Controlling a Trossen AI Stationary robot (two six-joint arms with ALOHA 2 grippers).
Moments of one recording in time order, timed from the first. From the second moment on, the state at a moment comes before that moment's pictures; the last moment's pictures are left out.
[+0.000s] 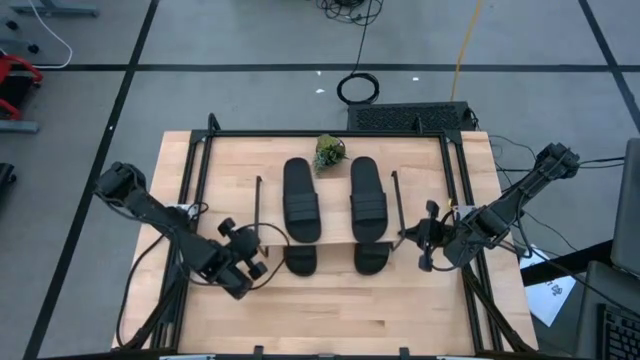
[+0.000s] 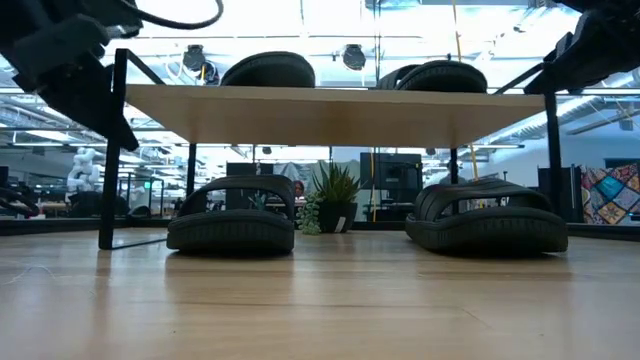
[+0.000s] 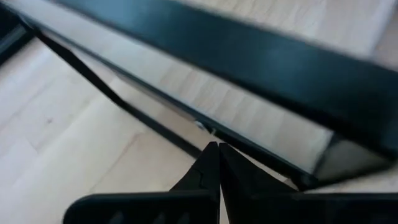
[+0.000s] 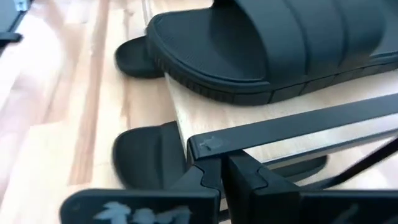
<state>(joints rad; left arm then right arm) -0.66 1.46 0.86 -0.85 -0.78 -1.22 0.68 0.82 0.53 -0.50 0.75 0.56</state>
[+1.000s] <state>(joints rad) -0.66 1.47 0.87 -0.78 -0.69 -1.10 0.77 0.82 0.53 -0.49 0.71 0.60</state>
